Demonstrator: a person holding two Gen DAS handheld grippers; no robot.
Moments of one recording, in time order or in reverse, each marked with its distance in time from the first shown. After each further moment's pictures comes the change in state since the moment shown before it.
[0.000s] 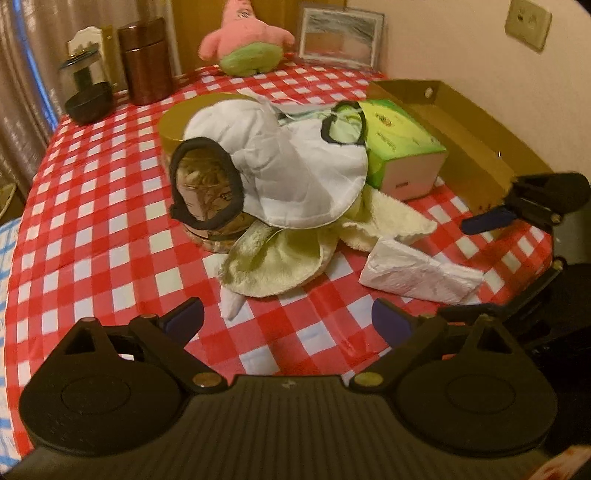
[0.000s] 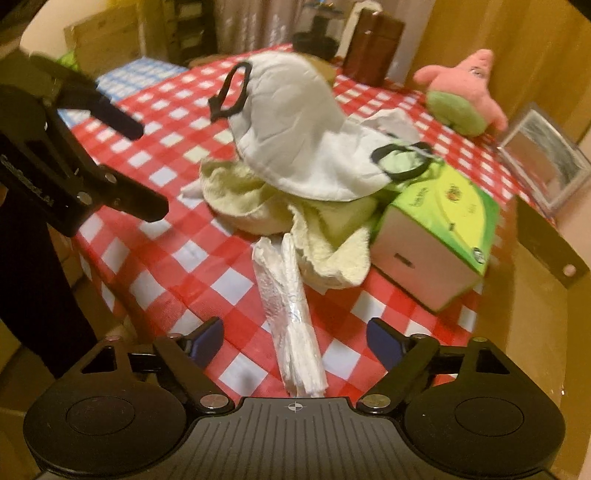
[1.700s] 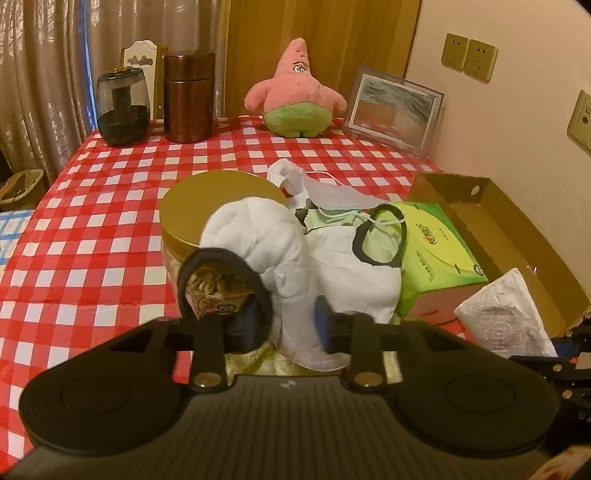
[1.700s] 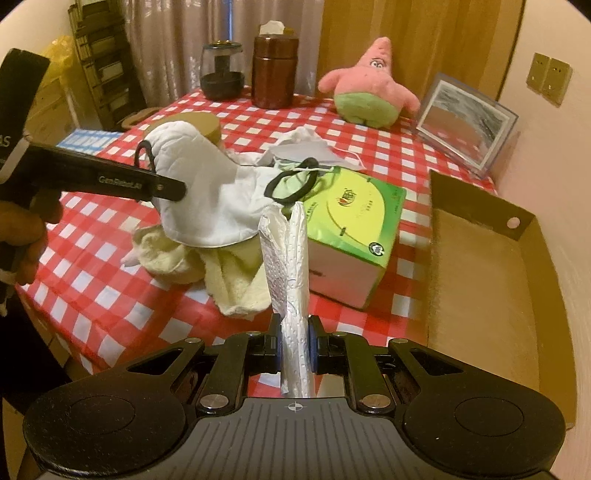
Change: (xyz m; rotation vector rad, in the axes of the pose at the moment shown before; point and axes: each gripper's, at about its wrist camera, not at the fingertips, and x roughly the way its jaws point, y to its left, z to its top) left arm 0.028 0.004 0.059 -0.234 -0.195 0.066; right arm -0.040 -0.058 -0.003 0.268 -0.095 -0.087
